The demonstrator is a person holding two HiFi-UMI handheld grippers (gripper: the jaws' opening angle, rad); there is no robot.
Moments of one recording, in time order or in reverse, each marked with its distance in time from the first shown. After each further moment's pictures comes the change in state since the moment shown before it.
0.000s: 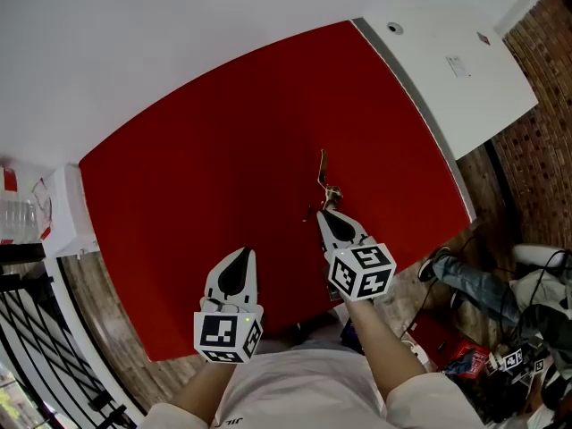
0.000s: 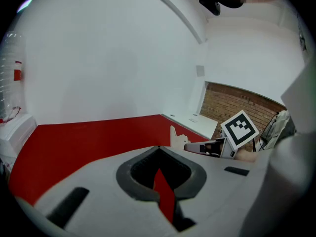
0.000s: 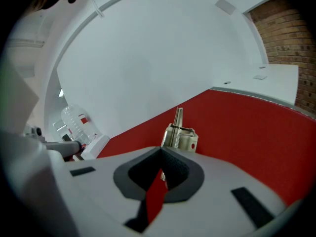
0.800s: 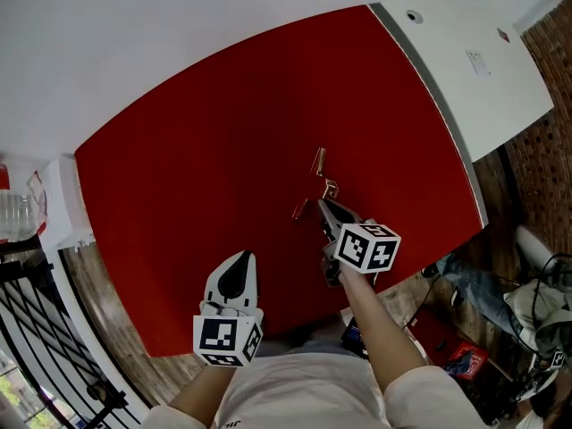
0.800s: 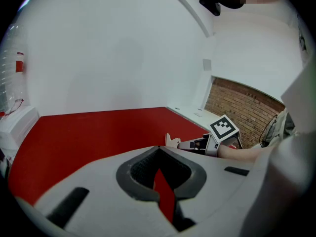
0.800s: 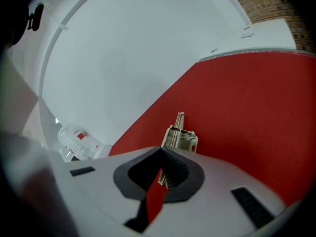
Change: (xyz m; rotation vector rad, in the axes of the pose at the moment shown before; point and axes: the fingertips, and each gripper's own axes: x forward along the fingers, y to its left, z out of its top) left arm 0.019 0.023 -0.027 -0.042 0.084 0.032; right arm 0.070 -0.033 -0.034 0.285 0.103 0.059
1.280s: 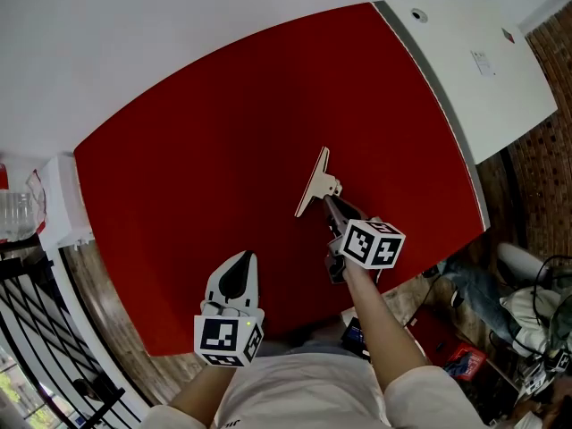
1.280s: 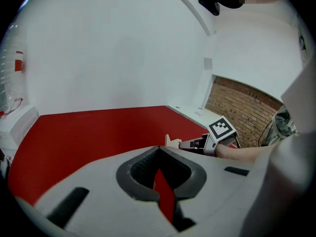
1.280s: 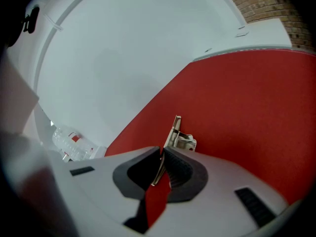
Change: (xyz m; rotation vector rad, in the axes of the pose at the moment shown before) left arm 0.008 0.002 -0.003 -0.005 0.016 0.001; right arm 0.006 -0.023 0.005 0.029 -0.004 -0.043
